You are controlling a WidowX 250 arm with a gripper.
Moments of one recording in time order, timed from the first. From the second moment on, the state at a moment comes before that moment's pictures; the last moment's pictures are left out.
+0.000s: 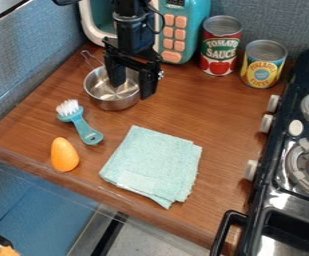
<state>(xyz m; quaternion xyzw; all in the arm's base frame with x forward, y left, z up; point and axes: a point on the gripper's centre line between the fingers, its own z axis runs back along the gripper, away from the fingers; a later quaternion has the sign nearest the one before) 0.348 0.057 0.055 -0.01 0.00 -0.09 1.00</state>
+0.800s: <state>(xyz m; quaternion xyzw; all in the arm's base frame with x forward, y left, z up) 0.285 0.005 0.064 -0.04 -0.03 -0.16 0.99</state>
